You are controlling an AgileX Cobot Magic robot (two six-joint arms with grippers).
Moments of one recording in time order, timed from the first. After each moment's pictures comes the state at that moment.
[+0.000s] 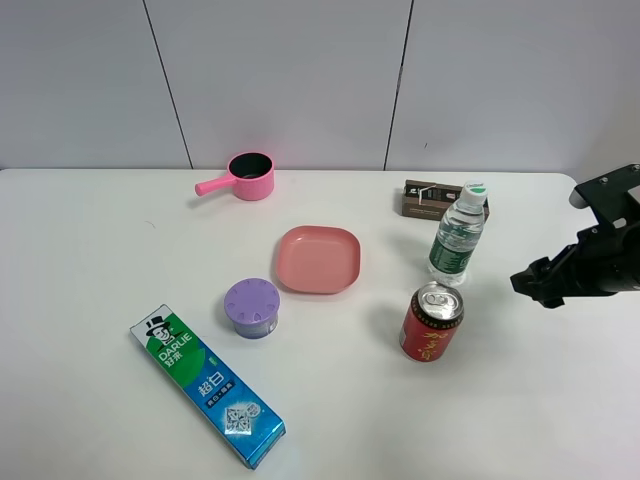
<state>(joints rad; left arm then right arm) 0.07 -0.01 -0.51 0.07 1.05 -0.08 -0.19 1.36 -0.56 0.80 0.34 -1.24</state>
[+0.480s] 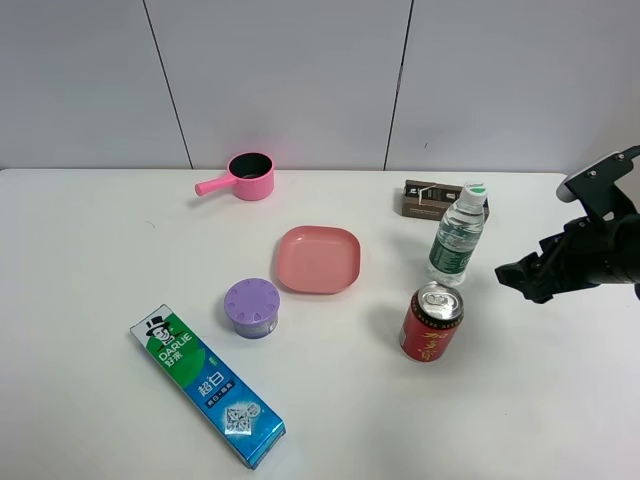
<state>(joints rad) 0.07 -0.01 -0.51 0.07 1.05 -0.08 -0.19 1.37 -0.56 1.08 0.40 -1.62</state>
